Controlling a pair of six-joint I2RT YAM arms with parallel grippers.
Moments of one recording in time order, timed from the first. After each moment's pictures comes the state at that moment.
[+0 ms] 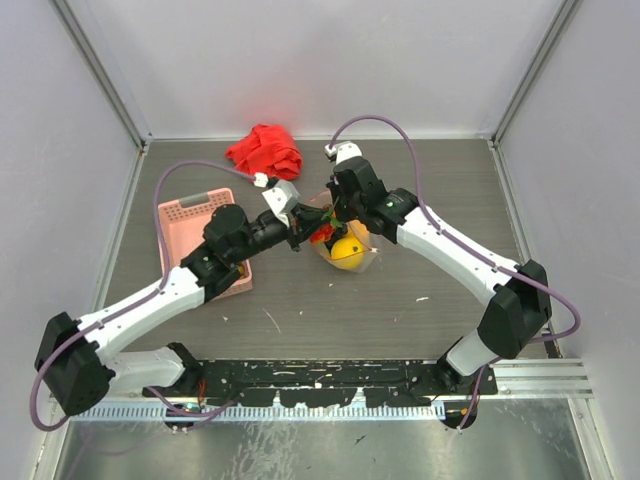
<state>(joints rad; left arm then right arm) -0.76 1.13 0.85 0.38 0.29 -0.06 0.71 1.54 1.38 -0.49 0.27 0.22</state>
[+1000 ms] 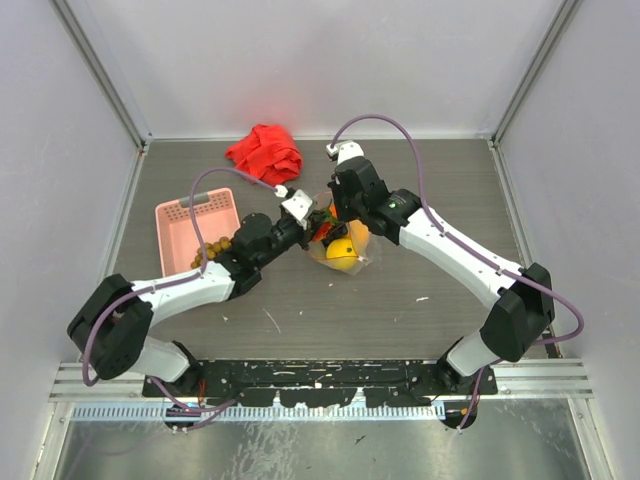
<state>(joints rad) -0.76 1.40 0.73 0.67 0.08 0.05 0.71 1.52 1.38 -0.50 0.28 0.22</state>
